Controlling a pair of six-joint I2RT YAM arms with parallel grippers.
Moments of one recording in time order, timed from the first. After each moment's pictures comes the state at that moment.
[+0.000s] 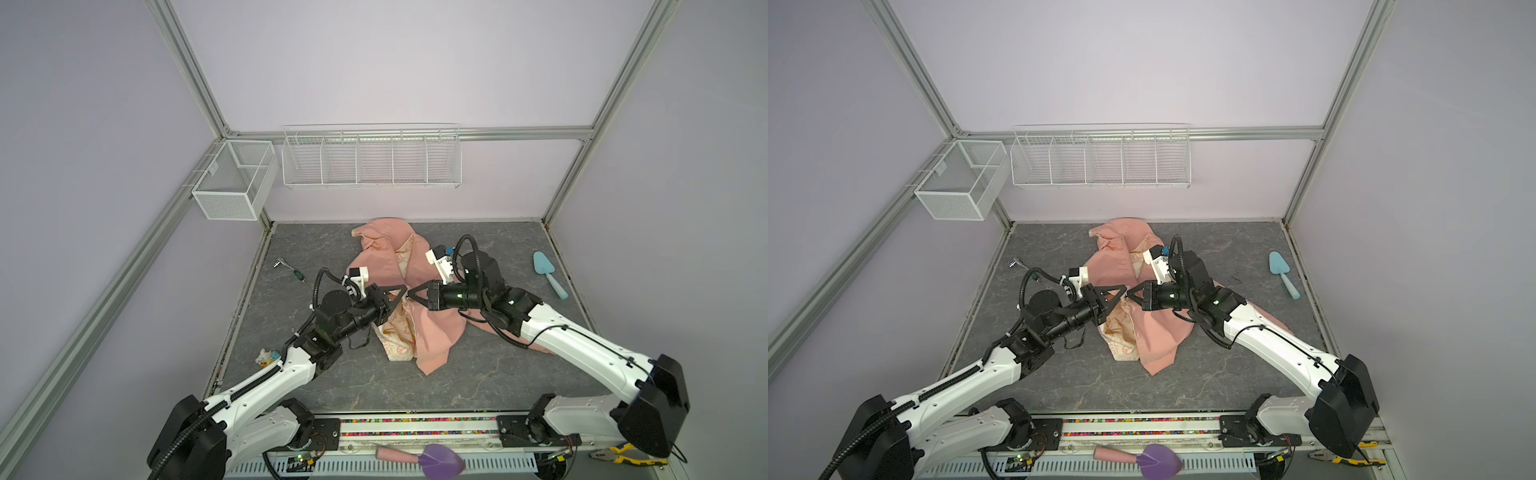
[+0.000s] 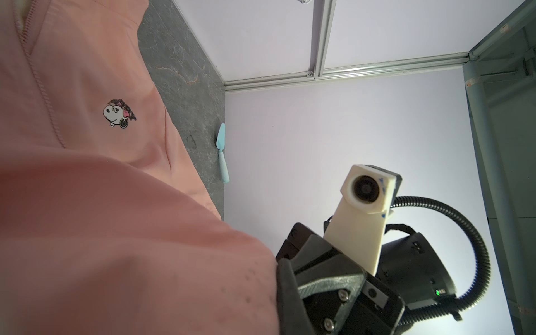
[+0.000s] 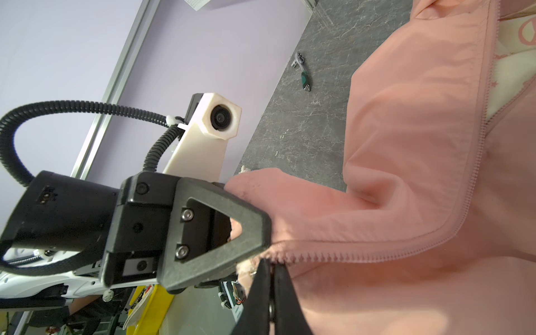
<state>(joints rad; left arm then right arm) -0.71 1.06 0.56 0.45 0.31 -1.44 0.74 1.30 1.06 -0.21 -0.48 0.68</state>
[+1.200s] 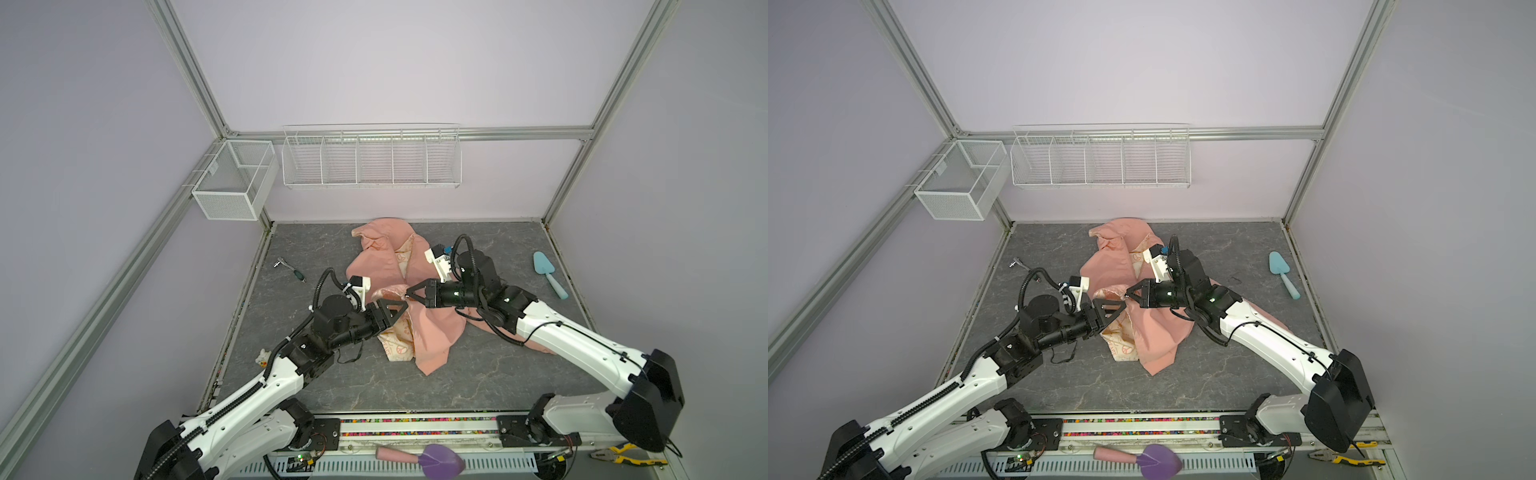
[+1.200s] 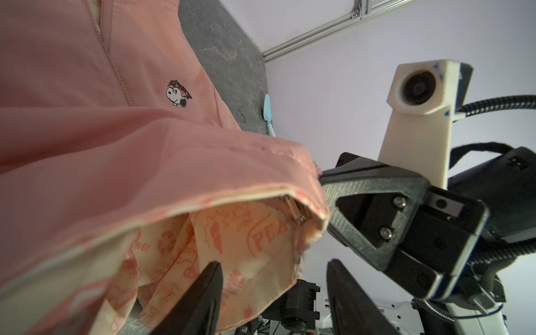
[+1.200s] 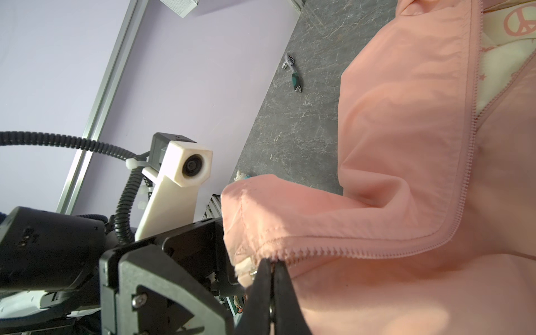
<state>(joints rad) -0.74 0.93 0.60 0.07 0.34 -1.11 0.74 1.34 1.07 -0.21 -0.46 0.73</state>
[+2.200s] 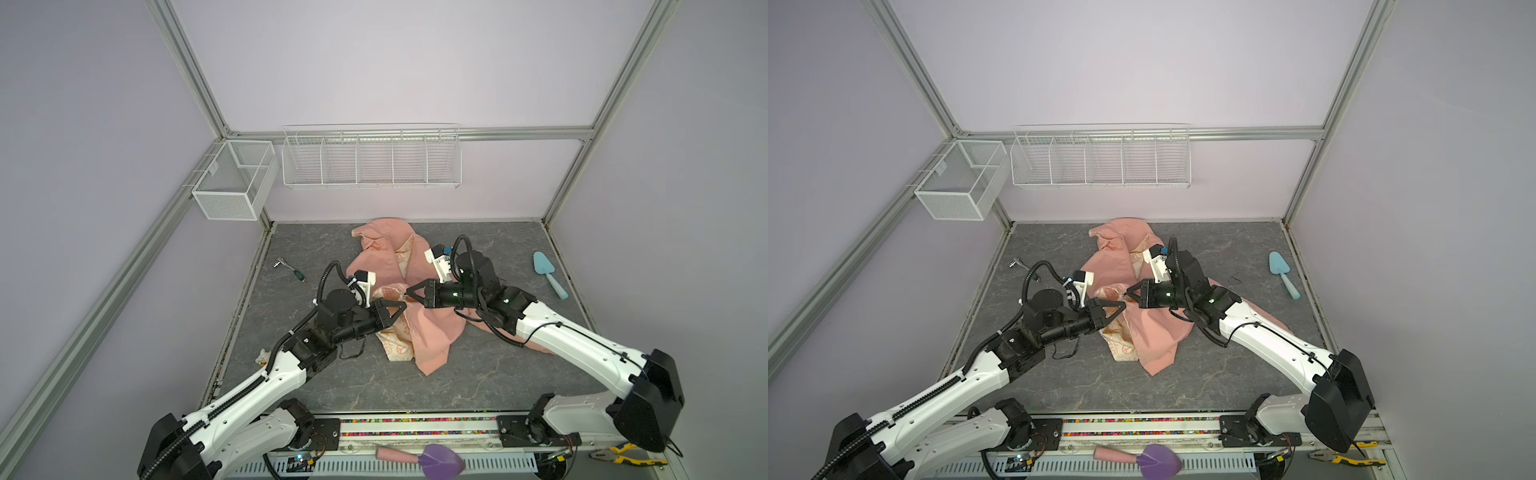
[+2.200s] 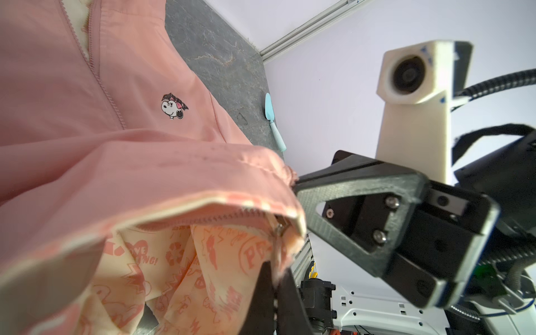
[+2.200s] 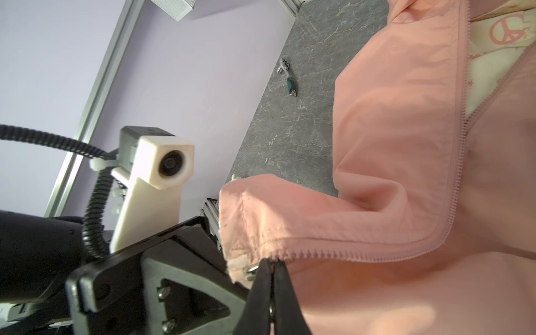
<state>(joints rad) -0.75 0.94 0.65 0.03 0.33 -1.02 0.75 1.34 1.07 -0.22 -0.39 0.71</state>
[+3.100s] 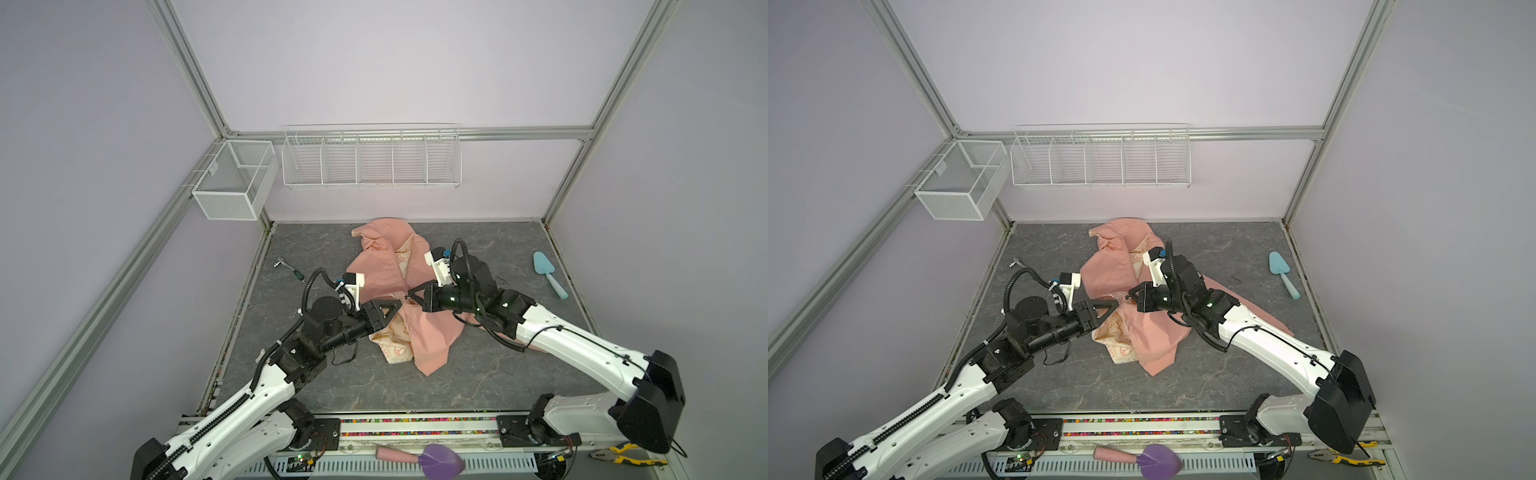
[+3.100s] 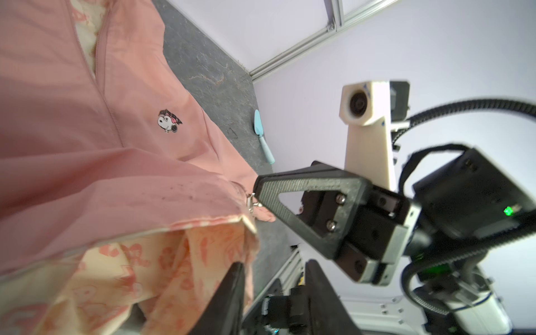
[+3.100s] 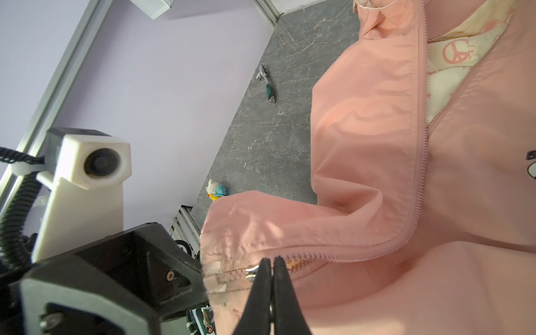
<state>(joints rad) -0.73 0.84 0.61 0.02 0.31 -1.05 0.81 1.33 1.07 -0.26 -0.26 0.67</state>
